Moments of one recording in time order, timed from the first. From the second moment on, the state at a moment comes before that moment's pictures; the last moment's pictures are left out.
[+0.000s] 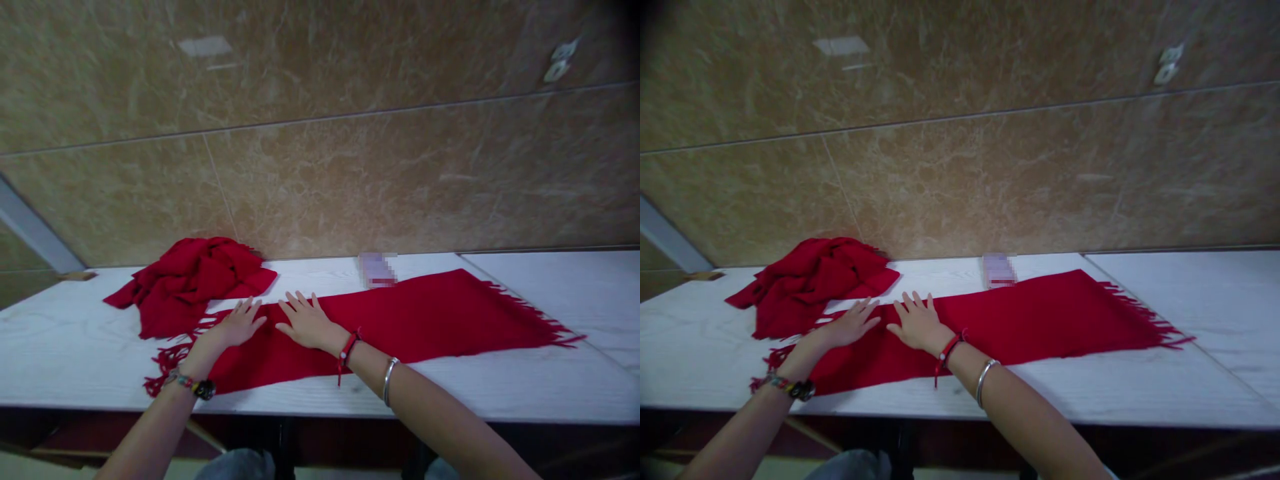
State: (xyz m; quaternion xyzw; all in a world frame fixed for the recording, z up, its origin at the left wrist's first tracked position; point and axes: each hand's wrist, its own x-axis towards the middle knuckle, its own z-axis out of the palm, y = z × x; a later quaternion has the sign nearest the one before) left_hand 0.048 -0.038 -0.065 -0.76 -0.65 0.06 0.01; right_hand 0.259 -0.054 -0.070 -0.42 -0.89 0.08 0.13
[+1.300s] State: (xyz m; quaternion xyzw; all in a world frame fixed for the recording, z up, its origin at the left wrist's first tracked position) left_hand 0.212 -0.091 -0.074 -0.87 -0.50 0.04 -0.05; right_hand 0.422 -0.101 -0.077 -0.41 -0.91 0.06 0.07
